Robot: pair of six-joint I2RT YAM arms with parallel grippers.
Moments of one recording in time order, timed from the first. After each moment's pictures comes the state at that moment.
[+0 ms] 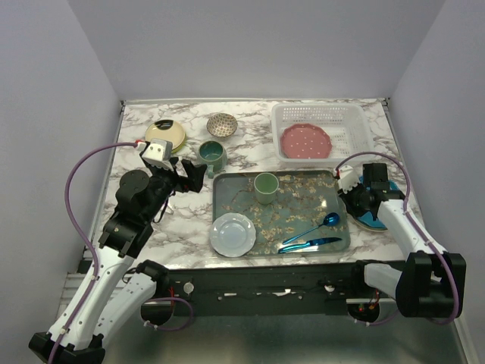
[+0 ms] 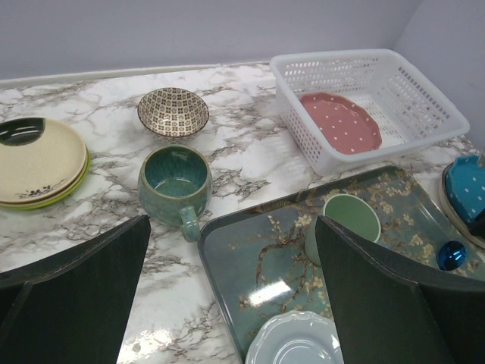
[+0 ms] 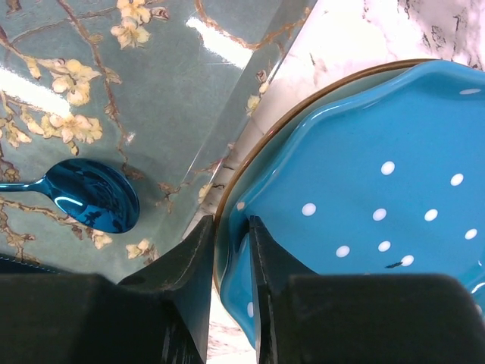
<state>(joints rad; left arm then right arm) -0.40 0.64 0.77 -0.20 0.02 -0.21 -0.04 1.14 0.64 -0.55 -0.14 -0.64</state>
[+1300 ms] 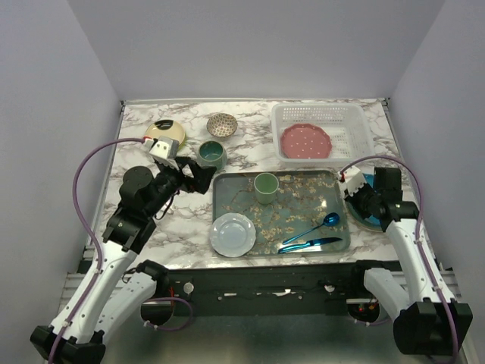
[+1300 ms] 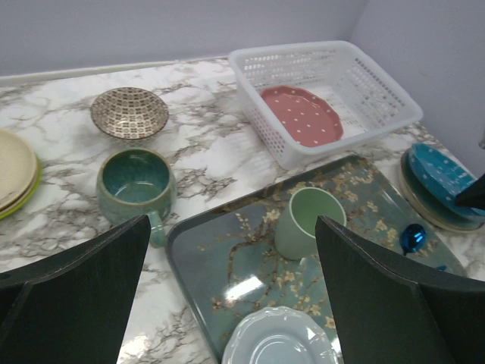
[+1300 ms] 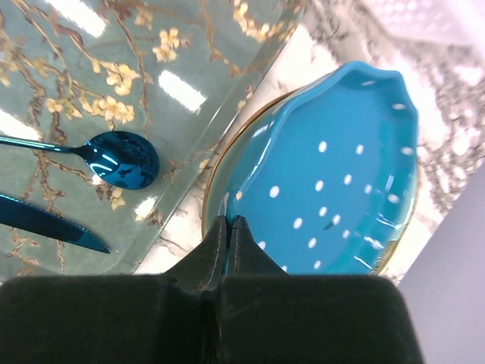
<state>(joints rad) -0.40 0.70 0.77 -0.14 0.18 -0.27 -0.04 0.87 0.68 -0.71 -0.20 -0.75</state>
